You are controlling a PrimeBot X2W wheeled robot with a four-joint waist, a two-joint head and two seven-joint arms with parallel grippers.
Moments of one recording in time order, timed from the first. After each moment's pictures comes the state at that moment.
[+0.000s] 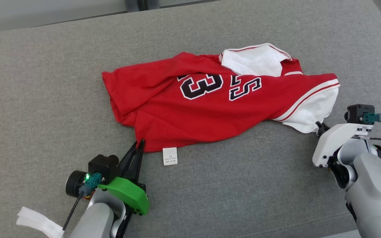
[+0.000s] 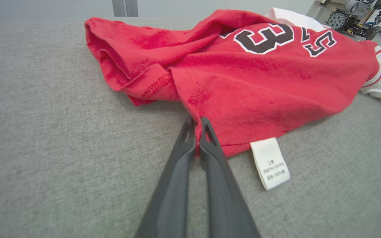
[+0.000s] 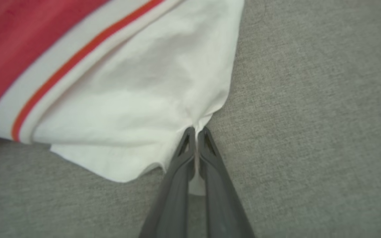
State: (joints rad) left arm -0.33 0.13 -0.40 0.54 -0.35 -0.13 -0.26; right arm -0.54 -0.22 0.11 0.83 0.42 0.13 0.14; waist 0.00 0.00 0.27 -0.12
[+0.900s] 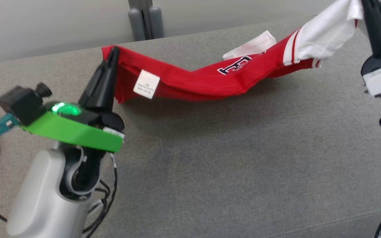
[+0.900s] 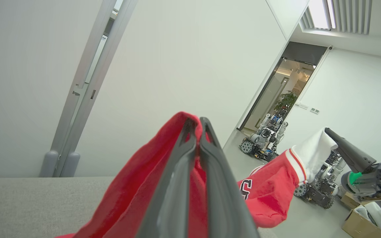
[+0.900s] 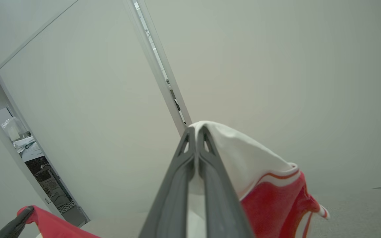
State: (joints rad) left arm -0.43 0.20 -0.30 -0.05 -0.88 -0.13 -0.06; right arm -0.54 -0.27 -0.04 -0.14 0.77 0.13 0.25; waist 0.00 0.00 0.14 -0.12
